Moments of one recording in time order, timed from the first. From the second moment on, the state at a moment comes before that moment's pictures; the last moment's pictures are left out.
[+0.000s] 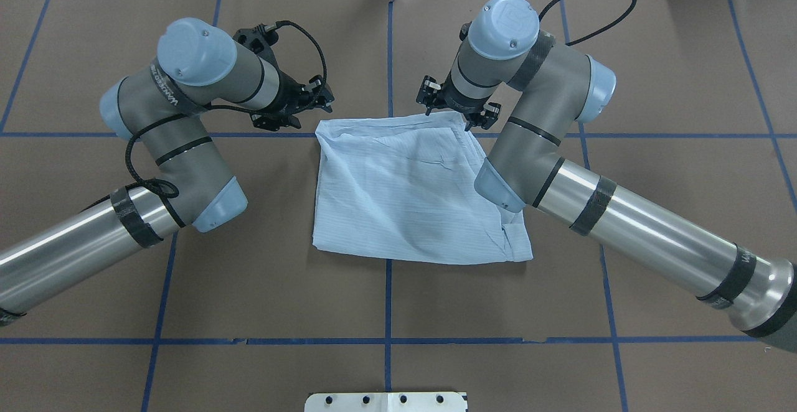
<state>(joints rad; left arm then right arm) -0.75 -2.23 -1.40 -2.15 -1.94 -1.54 0.73 -0.80 1.32 -1.27 1.98 1.45</state>
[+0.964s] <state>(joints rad) -1.07 -1.90 -1.58 -2.11 -2.08 -0.90 1.08 -1.09 1.44 -1.31 2.13 0.74</state>
